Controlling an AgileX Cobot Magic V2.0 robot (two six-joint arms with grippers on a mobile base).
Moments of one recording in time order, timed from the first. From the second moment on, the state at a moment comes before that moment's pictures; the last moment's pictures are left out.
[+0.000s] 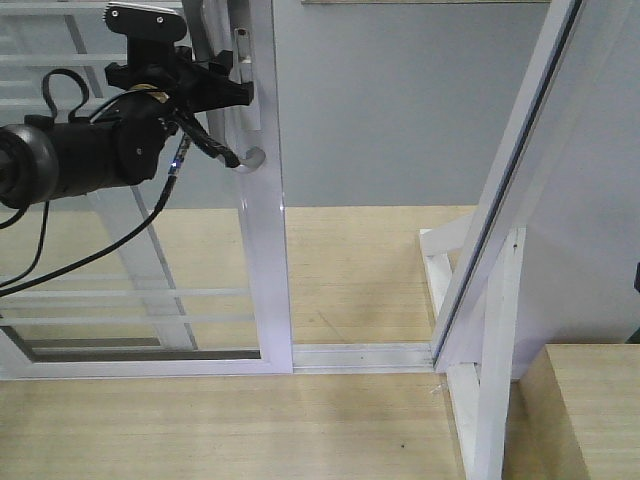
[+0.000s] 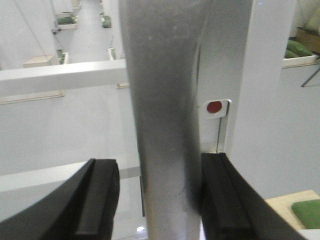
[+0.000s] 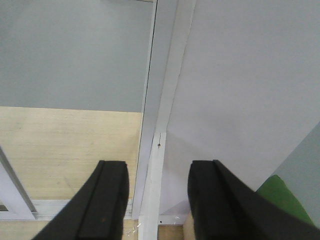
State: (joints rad) left arm -0.34 1.93 -1.24 -0.35 -0.47 0.30; right arm 0.06 0.67 -0.53 -0.36 0.45 0.28
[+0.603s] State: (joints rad) left arm -0.19 1.81 -1.16 -0.47 -0.33 0.37; right arm 0.06 0.67 -0.53 -0.36 0.45 0.28
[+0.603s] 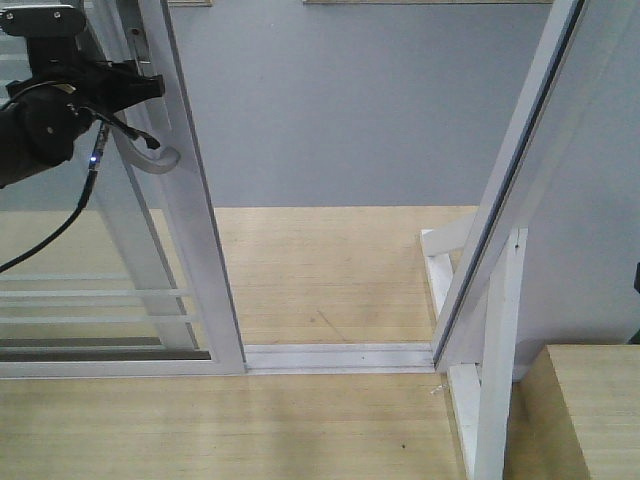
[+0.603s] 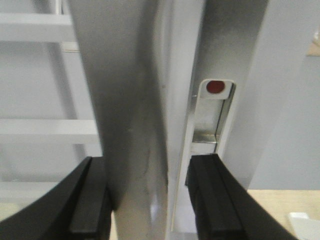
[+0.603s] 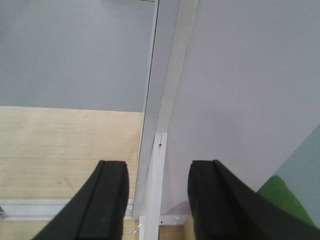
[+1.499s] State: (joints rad) left arm -0.21 0.82 -0.47 -0.37 -0.21 0.41; right arm 0.06 0.67 -0.53 -0.36 0.45 0.28
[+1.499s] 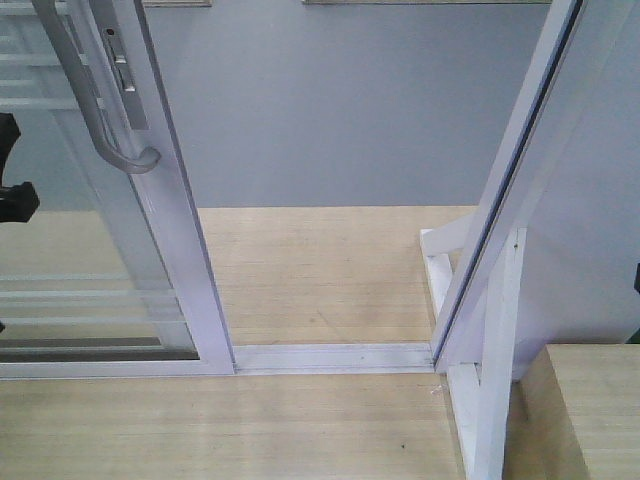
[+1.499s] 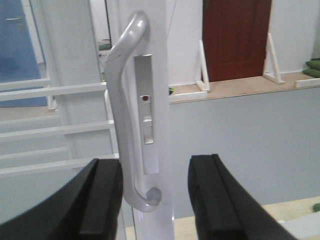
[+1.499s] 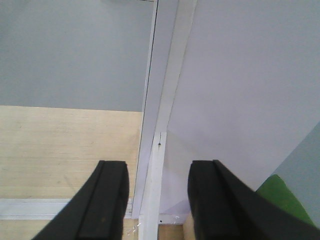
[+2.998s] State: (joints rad) left arm -0.09 0.02 -0.02 -0.08 0.06 0.13; right arm 0.06 0.67 -0.53 -0.36 0.46 0.28
